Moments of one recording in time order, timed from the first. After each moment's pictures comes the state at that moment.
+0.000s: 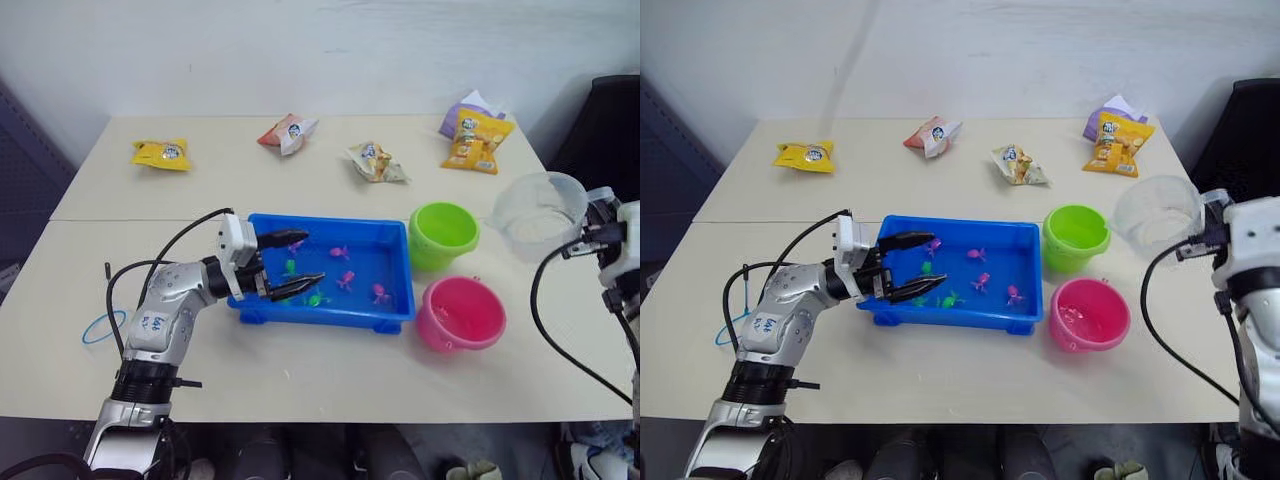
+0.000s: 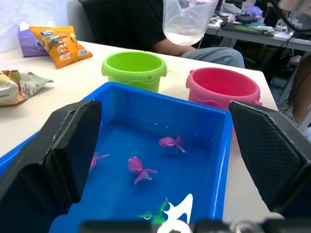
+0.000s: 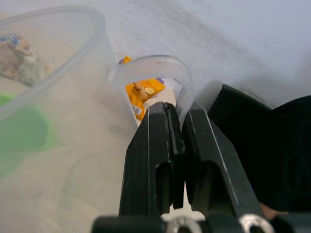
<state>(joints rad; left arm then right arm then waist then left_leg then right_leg) -0.43 0.42 0.00 0.01 -0.46 0.22 -0.99 -0.16 -0.72 -0.42 -0.21 0.13 0.22 0.27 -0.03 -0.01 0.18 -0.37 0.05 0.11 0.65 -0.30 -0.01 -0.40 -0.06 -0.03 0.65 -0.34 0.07</state>
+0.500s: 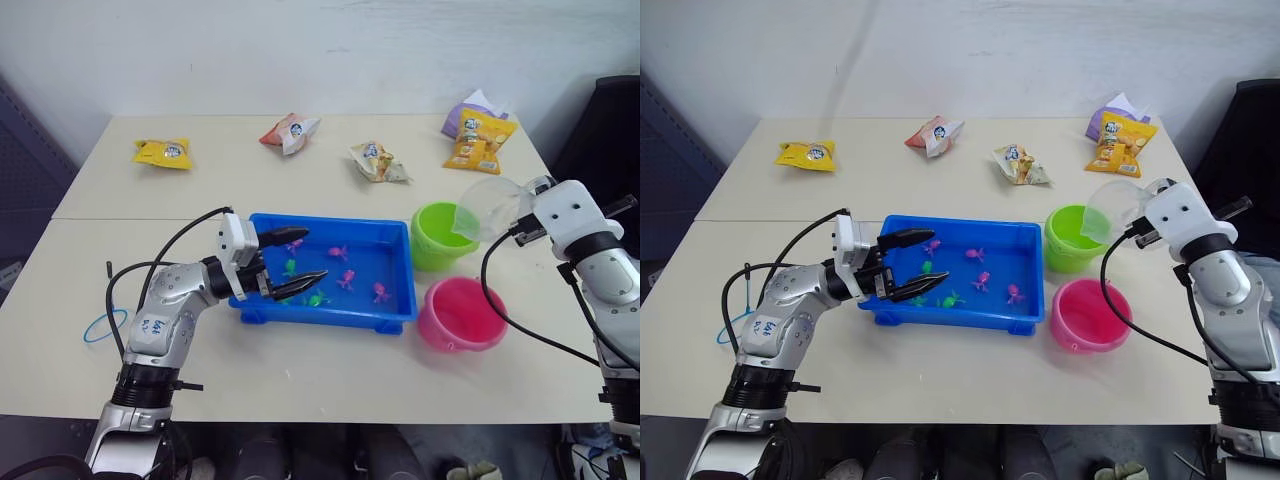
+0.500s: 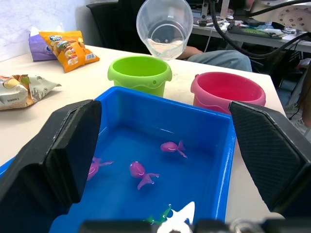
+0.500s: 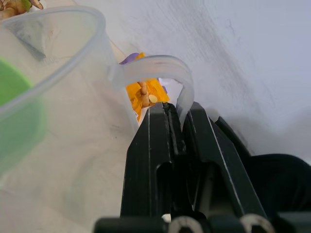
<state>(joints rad) -0.41 0.42 0.00 -0.04 -0.46 0.23 -0.94 -0.30 -0.78 -0.19 -0.02 -0.20 0.07 0.23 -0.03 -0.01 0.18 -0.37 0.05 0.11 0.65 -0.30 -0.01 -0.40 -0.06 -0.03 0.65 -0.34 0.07</state>
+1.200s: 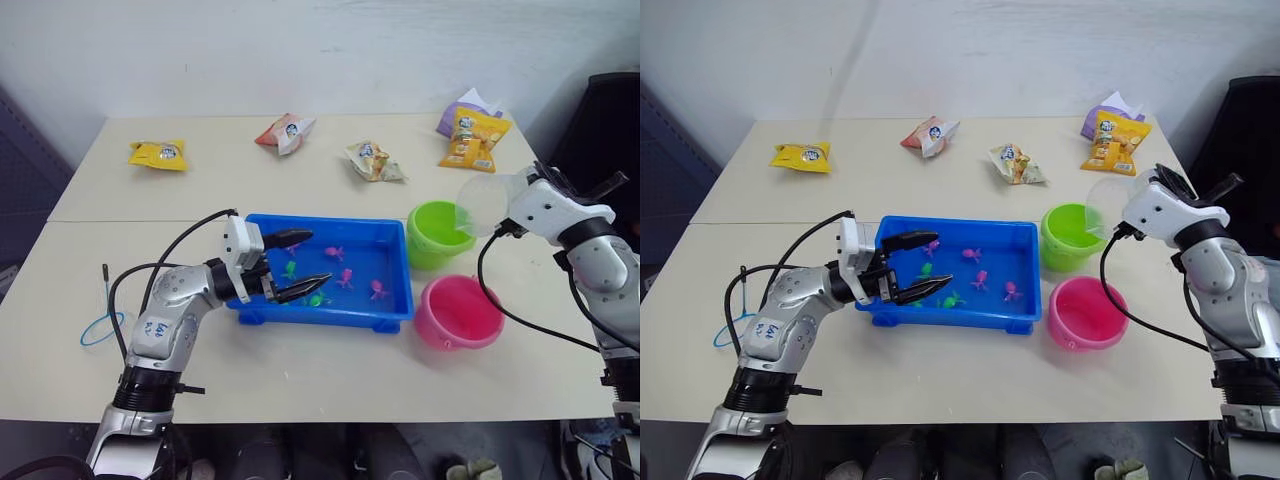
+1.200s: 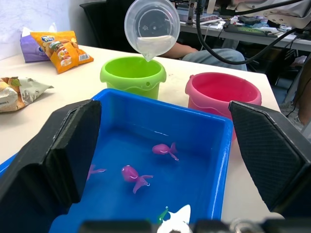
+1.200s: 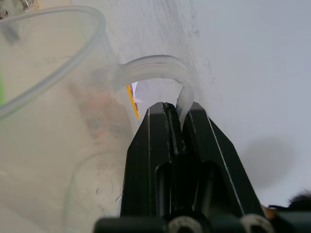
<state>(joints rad) -0.40 0.40 -0.02 -0.07 -0.45 0.23 -0.92 -0.42 -0.84 -0.10 0.14 -0.41 -0.13 0.19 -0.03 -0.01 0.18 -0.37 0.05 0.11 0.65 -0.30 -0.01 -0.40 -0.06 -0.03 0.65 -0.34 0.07</state>
